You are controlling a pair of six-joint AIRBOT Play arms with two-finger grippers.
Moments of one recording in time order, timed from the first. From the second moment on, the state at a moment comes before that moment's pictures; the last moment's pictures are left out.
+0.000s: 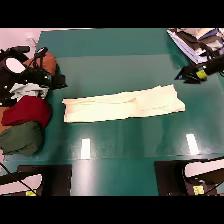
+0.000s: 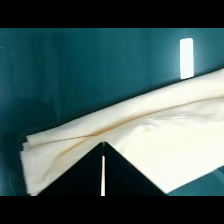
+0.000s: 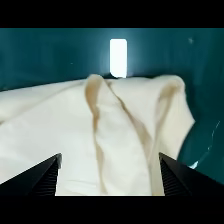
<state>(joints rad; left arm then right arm) -0.07 -1.35 1.27 1.08 -1.05 -1.42 -0.39 -1.62 1.56 -1.05 1.45 1.29</state>
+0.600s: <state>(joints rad) -0.43 -1.37 1.29 1.02 -0.87 -1.49 -0.53 -1.80 1.35 -0.85 1.49 1.11</state>
